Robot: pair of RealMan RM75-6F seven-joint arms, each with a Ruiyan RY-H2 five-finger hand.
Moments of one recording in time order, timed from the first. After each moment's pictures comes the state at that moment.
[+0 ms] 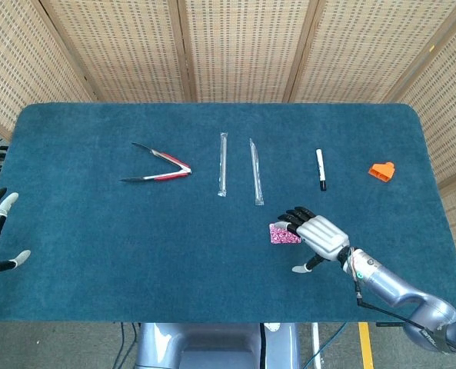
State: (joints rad) left arm -0.14 -0.96 -0.09 -1.79 1.40 1.40 0.15; right arm 0.70 -1.18 0.04 -1.52 -1.69 0.78 0.30
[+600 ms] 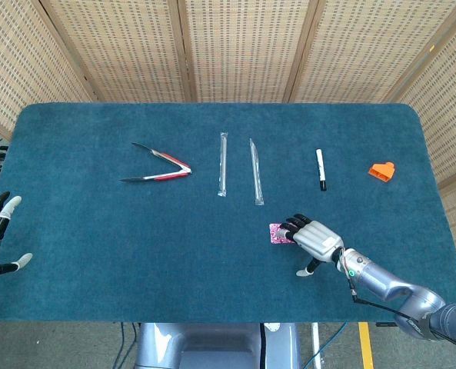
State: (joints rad) left arm -0.15 -0.96 -0.08 -1.80 1.38 1.39 0.16; right arm 0.77 -1.27 -0.04 -1.39 -1.69 0.71 0.25
